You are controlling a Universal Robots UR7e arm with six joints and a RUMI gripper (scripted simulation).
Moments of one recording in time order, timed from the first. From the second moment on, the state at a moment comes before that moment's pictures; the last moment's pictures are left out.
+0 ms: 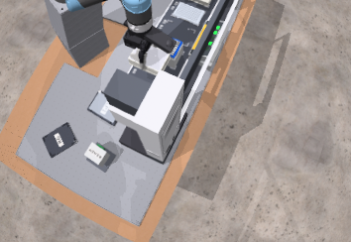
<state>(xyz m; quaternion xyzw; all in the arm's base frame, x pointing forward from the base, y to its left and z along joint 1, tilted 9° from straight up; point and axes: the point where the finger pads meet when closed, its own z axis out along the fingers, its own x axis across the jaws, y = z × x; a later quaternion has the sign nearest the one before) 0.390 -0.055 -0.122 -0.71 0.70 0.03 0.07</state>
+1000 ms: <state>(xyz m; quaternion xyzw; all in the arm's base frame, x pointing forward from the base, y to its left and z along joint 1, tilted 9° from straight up) 0.387 -0.061 -0.080 -0.71 0.70 0.03 0.07</state>
